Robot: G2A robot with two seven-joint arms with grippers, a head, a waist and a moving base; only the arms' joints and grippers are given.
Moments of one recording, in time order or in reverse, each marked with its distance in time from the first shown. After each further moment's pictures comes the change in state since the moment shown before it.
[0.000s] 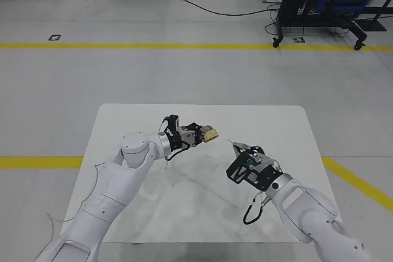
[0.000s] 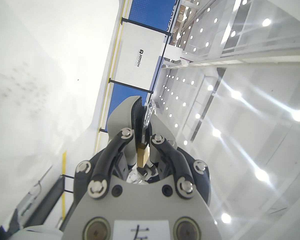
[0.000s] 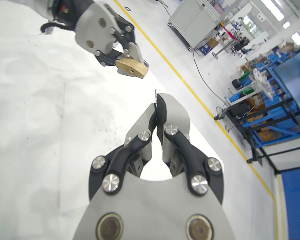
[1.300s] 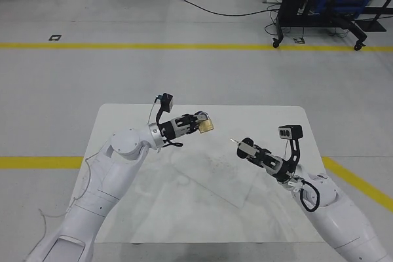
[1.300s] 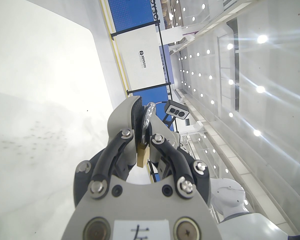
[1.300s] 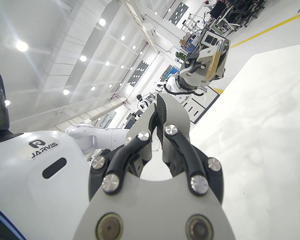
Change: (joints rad) left arm -0.044 0.030 -0.018 0.006 0.251 -0.474 -0.104; right arm 0.179 -0.006 0.015 0.578 2.191 -0.533 0.264
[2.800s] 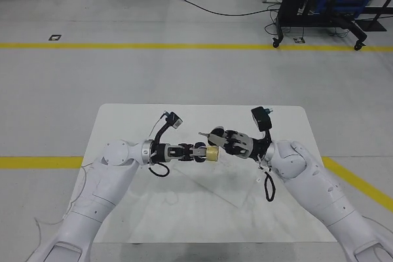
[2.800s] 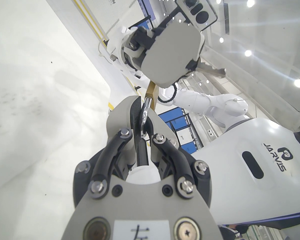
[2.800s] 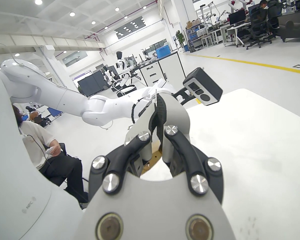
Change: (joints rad) left arm 0.055 0.024 -0.038 0.053 -0.129 -0.354 -0.478; right arm 0.387 -0.110 -0.258 0.240 -0.620 -0.294 -0.331
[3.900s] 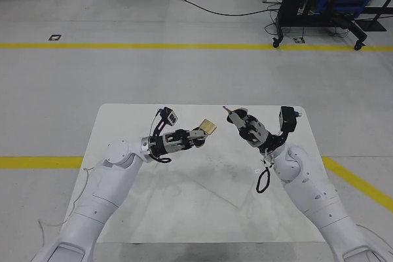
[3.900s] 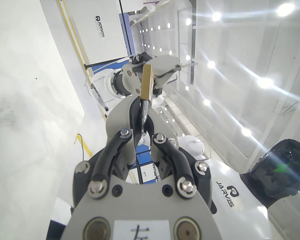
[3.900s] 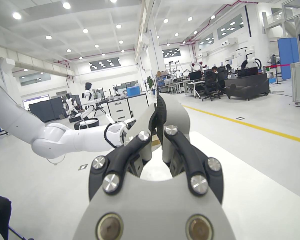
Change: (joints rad) left arm 0.013 -0.021 -0.010 0.019 -0.144 0.193 0.116; right arm -0.069 -0.097 0.170 0.110 -0.564 0.001 -0.694
